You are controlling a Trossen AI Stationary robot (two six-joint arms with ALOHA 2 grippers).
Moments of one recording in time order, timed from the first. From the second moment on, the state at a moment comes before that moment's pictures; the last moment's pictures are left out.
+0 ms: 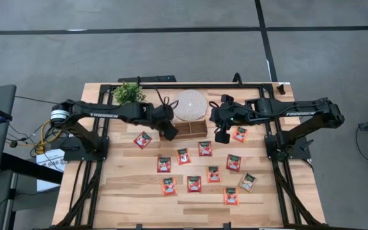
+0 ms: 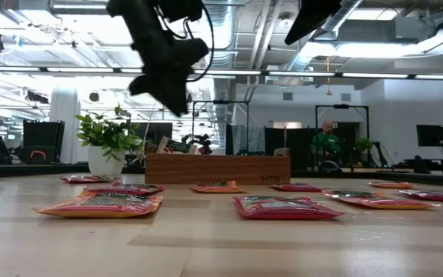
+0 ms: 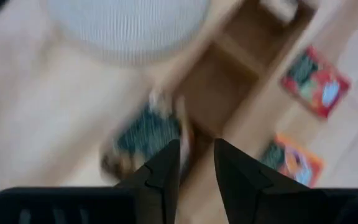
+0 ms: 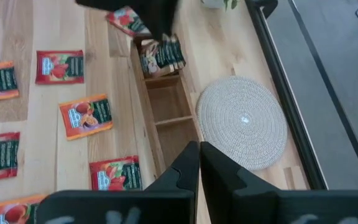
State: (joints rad) left arm 0.13 1.56 1.16 -0.65 -0.17 -0.64; right arm 0.03 1.35 1.32 -0.85 0.29 -0.05
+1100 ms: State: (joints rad) left arm -0.10 1.82 1.16 -0.75 -0.35 -0.92; right arm 0.05 1.35 1.32 -0.86 0.28 -0.16
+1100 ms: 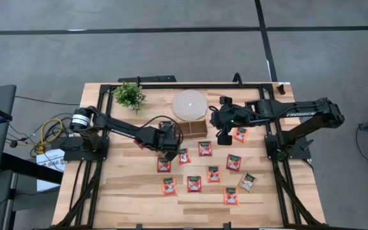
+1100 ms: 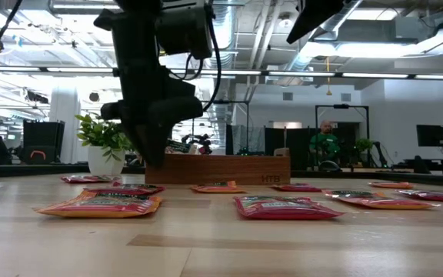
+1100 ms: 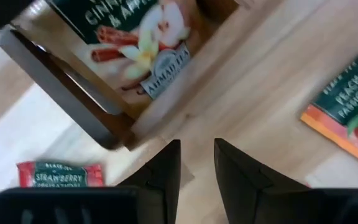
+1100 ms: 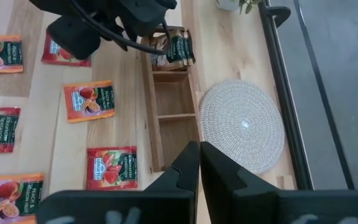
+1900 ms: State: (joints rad) left arm -0.10 1.78 1.22 -0.78 -0.20 -0.88; right arm 0.06 1.35 1.32 -0.95 0.23 -0.13
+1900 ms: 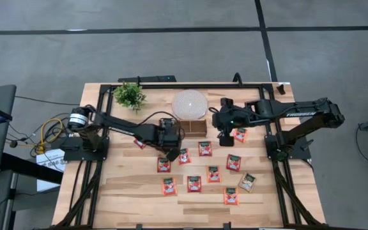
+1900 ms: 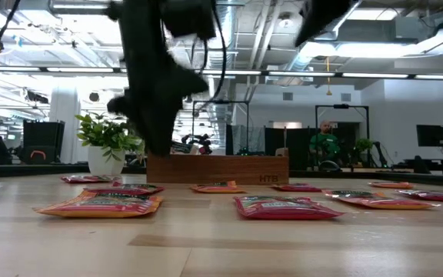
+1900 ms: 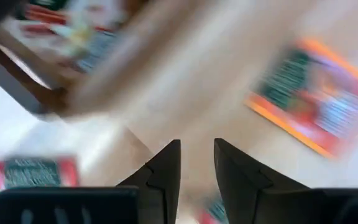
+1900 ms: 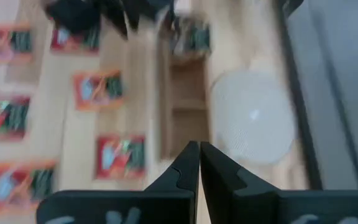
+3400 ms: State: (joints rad) left arm -0.35 1.12 0.81 -0.78 -0.44 -1.22; right arm 0.67 1.20 0.76 -1.03 -0.04 1.15
